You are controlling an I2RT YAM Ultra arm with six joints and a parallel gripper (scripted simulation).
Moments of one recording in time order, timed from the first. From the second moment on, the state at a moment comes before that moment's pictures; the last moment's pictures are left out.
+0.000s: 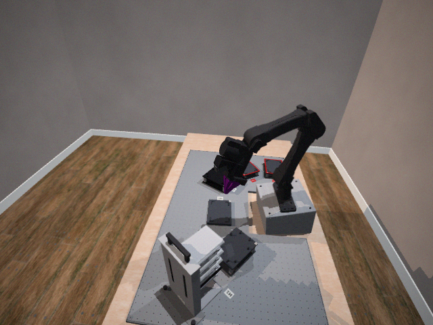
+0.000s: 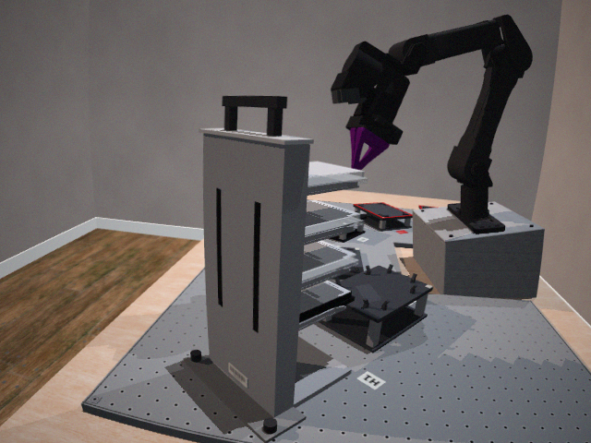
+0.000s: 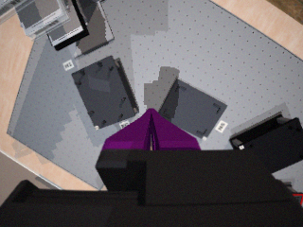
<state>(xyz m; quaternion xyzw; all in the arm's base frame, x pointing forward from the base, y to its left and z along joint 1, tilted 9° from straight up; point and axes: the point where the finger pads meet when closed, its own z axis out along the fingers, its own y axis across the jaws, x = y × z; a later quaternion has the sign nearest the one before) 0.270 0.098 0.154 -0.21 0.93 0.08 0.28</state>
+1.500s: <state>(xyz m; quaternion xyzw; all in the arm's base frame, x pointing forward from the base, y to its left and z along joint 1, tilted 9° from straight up) 0.258 0.142 0.155 -0.39 0.82 0.13 0.41</state>
